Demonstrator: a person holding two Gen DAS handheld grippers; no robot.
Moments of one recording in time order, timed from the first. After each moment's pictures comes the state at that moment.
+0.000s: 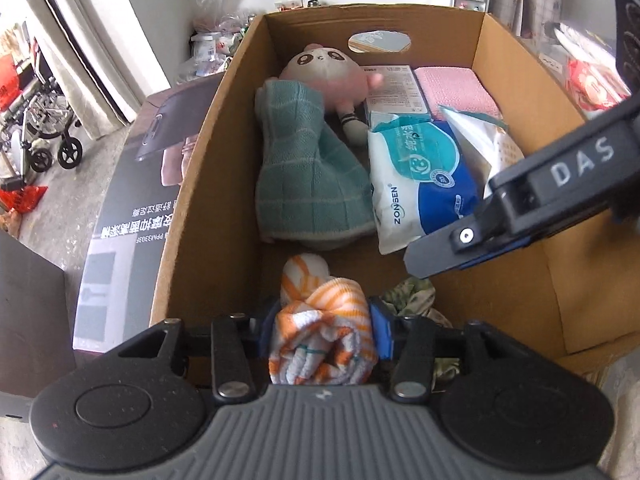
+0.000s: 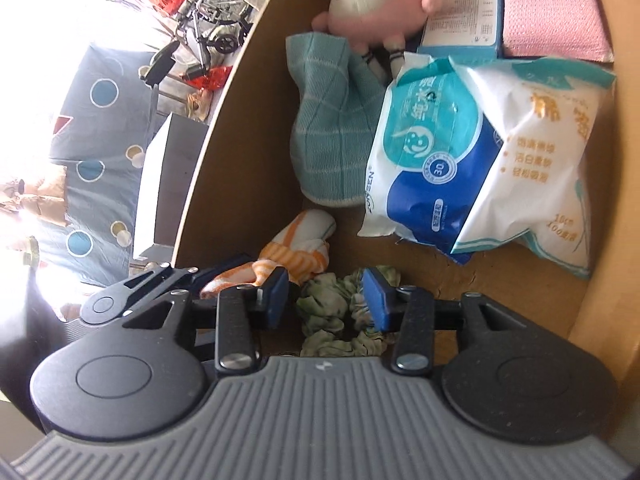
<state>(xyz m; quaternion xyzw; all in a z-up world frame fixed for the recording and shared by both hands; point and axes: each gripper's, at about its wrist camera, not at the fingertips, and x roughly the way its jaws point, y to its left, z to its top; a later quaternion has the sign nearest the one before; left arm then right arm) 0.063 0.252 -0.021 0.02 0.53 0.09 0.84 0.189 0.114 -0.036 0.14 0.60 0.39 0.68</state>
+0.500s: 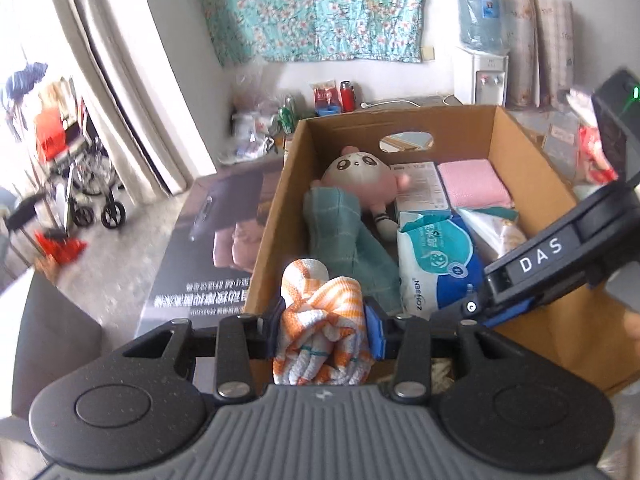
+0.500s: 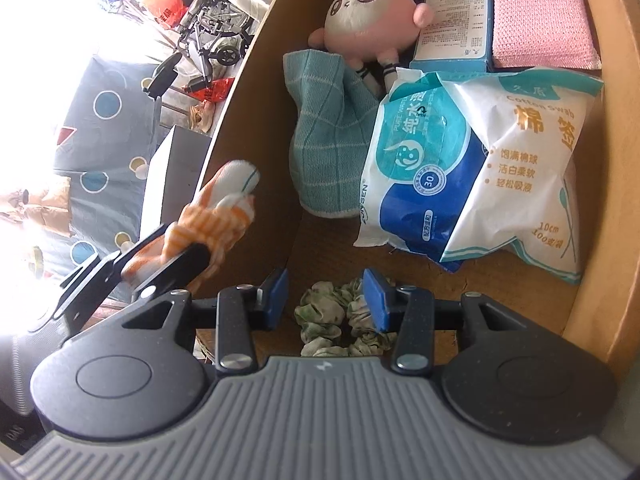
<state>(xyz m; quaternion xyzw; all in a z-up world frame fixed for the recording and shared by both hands) 0.052 0.242 0.022 0.07 0.42 0.13 0.90 0.189 0.105 -0.036 0.16 0.60 0.39 0.68</state>
